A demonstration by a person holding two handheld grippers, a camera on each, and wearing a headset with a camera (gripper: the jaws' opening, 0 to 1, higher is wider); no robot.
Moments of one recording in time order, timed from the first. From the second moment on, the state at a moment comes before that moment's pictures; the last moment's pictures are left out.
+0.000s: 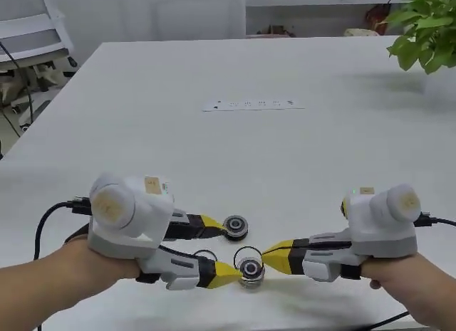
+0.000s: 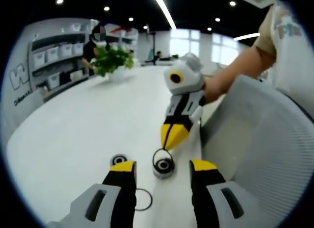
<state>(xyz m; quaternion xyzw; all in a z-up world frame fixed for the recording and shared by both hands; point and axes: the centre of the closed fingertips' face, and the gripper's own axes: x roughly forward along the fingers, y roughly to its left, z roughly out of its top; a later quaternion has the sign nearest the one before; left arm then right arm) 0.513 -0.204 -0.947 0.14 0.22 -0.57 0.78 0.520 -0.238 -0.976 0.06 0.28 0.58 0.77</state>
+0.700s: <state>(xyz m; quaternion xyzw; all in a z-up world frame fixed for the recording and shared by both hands) 0.516 -0.164 -0.922 0.12 0.21 -0.54 0.81 0.530 -0.232 -0.948 0.05 0.26 0.58 0.77</state>
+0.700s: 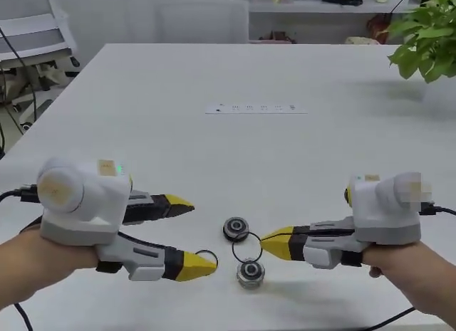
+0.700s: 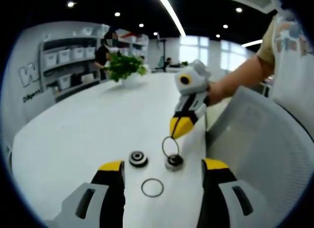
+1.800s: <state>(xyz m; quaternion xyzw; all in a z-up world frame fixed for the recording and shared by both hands) 0.511 -0.101 -0.924 0.11 0.21 -0.50 0.83 0.542 -0.180 -0.947 0.00 0.27 0.62 0.74</state>
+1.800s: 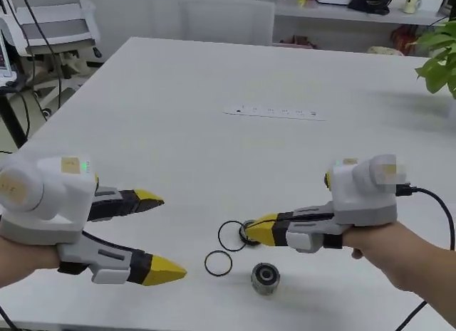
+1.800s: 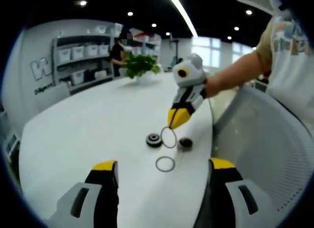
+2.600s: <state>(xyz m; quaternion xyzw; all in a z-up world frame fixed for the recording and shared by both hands) 0.506 -0.094 -0.932 0.10 0.22 -0.49 0.84 0.532 -0.160 -0.988 -0.03 0.33 0.62 0.71</state>
